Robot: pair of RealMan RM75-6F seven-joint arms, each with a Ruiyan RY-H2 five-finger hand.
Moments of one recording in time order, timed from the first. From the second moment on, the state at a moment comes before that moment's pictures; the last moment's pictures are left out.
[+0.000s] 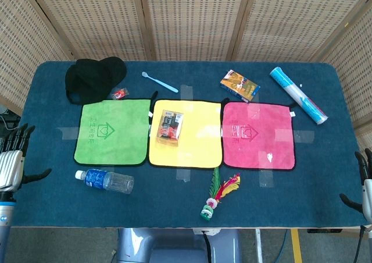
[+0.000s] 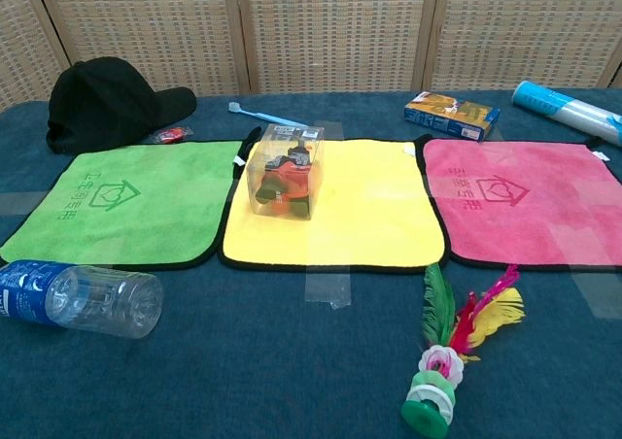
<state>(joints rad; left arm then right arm) -0.29 -1.11 -0.01 -1.77 1.21 1.48 0.10 0.00 -1.07 0.12 -1.64 -1.36 1.54 -0.15</state>
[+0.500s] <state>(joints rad) -0.37 -1.11 -0.04 -1.78 1.31 1.34 0.14 0.02 -1.07 0.10 -1.59 -1.44 1.54 -0.10</state>
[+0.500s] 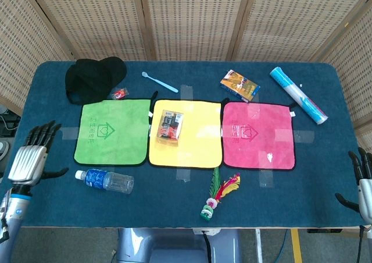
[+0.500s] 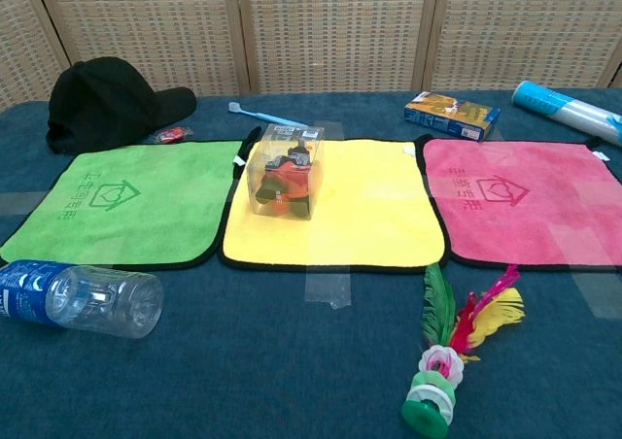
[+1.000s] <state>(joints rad) -0.88 -1.27 -0.22 -1.62 1.35 0.77 0.25 0.02 -1.07 0.10 -1.60 -1.39 1.50 -0.10</state>
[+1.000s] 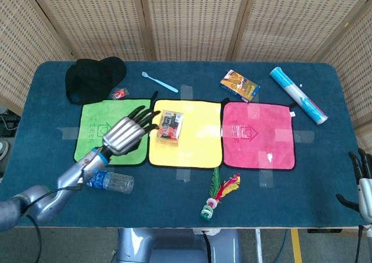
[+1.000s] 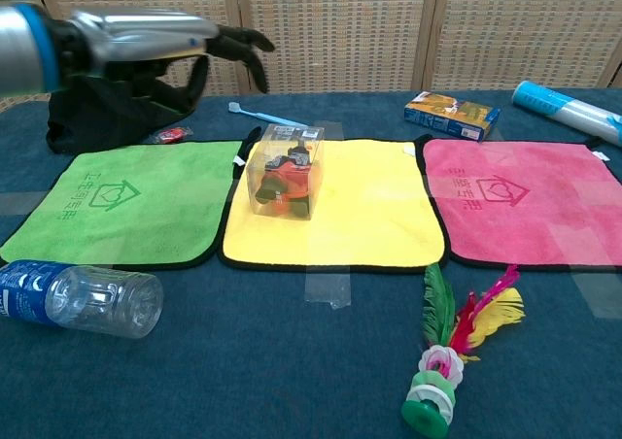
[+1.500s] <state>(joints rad) -1.21 -1.62 -0.23 -1.25 0.98 0.59 0.62 0.03 -1.07 0.11 -1.58 -1.35 1.46 -0.06</state>
